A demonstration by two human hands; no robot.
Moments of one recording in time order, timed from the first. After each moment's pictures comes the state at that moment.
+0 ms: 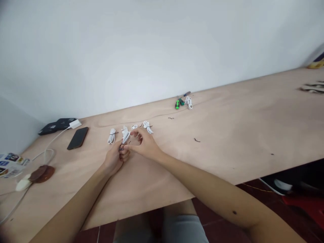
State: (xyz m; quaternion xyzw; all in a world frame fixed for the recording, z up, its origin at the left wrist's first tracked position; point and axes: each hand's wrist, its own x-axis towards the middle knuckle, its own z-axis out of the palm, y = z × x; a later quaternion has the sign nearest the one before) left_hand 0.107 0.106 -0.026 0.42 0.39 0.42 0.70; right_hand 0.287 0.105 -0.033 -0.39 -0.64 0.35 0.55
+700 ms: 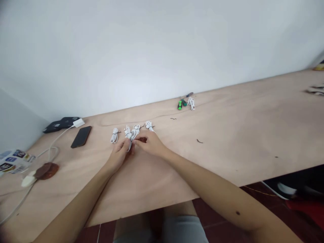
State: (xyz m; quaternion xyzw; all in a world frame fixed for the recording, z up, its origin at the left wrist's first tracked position) left_hand 0.106 0.104 -0.022 0.63 0.41 0.41 0.53; right_hand 0.303 0.107 -0.020 -0.36 -0.73 0.34 0.48
